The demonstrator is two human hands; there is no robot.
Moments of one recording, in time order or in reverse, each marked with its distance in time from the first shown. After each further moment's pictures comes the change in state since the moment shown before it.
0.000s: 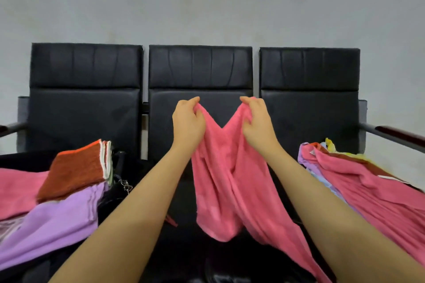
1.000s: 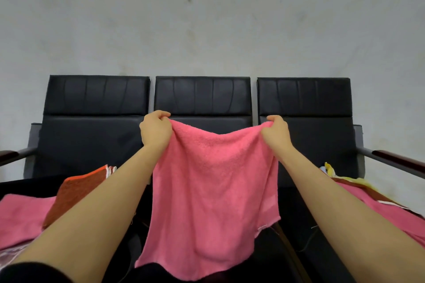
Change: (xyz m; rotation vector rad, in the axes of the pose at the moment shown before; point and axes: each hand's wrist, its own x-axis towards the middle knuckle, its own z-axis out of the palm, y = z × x) left_hand 0.057 -0.002 -0.065 0.023 0.168 -0.265; right_hand 0.050 -0.002 -0.044 0.006 0.094 0.488
